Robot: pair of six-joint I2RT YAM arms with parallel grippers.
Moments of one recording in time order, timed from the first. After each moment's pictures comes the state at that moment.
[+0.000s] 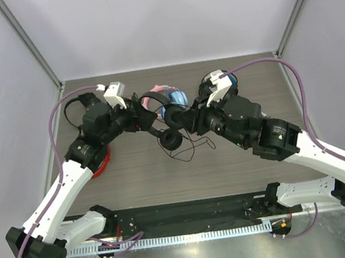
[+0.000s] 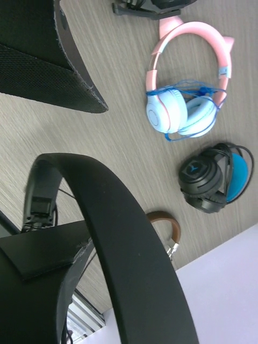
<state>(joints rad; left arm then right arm) -0.49 1.03 1.03 -0.28 0.18 -0.41 1.09 1.07 1.34 -0.43 0.39 0.48</state>
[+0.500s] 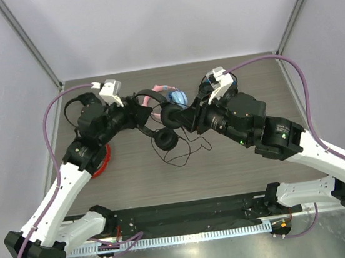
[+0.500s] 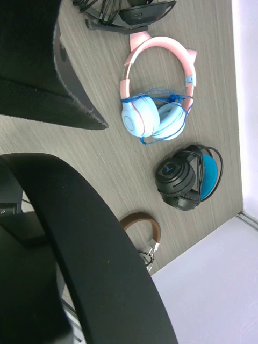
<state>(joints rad) -0.49 1.00 1.03 -0.20 0.16 -0.37 1.09 1.07 1.37 -0.40 0.33 0.52</state>
